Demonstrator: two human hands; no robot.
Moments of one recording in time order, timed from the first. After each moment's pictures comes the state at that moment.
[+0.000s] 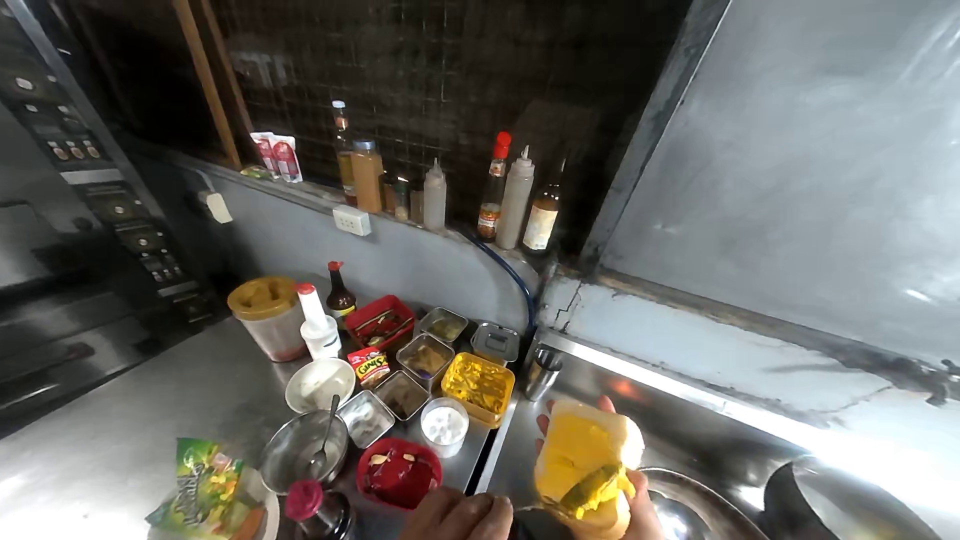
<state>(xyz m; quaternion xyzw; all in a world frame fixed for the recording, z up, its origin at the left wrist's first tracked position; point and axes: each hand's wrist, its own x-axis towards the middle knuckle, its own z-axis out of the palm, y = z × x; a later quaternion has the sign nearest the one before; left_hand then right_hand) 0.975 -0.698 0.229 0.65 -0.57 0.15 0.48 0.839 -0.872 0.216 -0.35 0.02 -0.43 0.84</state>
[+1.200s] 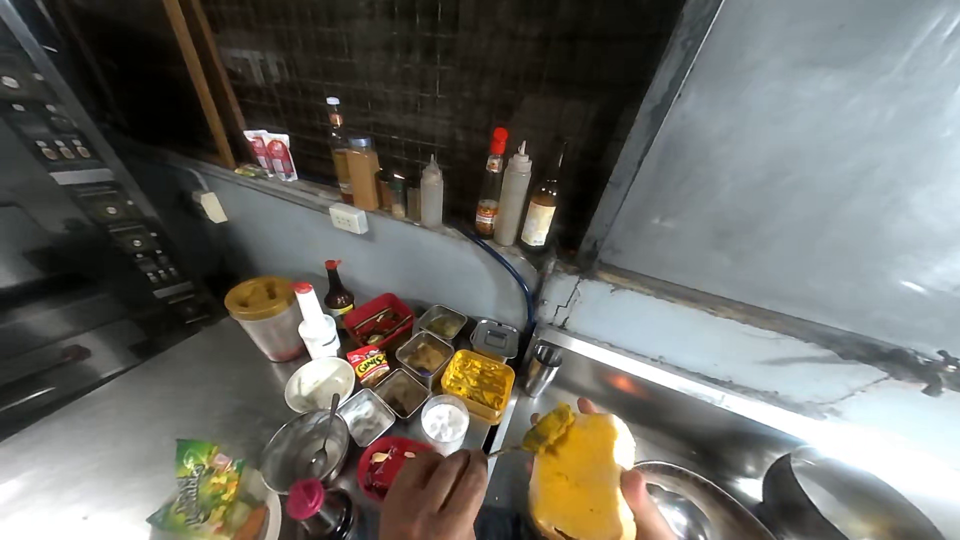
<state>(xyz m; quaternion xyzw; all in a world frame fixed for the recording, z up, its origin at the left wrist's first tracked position) 1.005 -0.714 0.224 0.69 -0.54 0.28 0.40 0.829 -0.860 0.231 -0.33 0.02 -0.35 0.88</state>
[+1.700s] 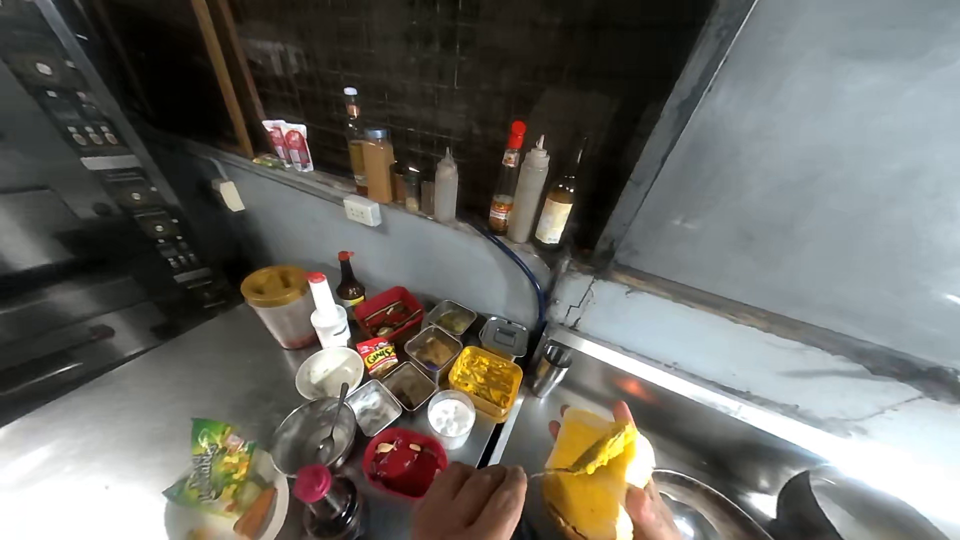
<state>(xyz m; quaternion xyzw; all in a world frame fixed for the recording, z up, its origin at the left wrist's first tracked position) 0.970 -0.712 0.239 0.68 -0.53 0.18 0.47 0.830 -0.872 0.221 -0.42 0.02 -0.41 0.81</state>
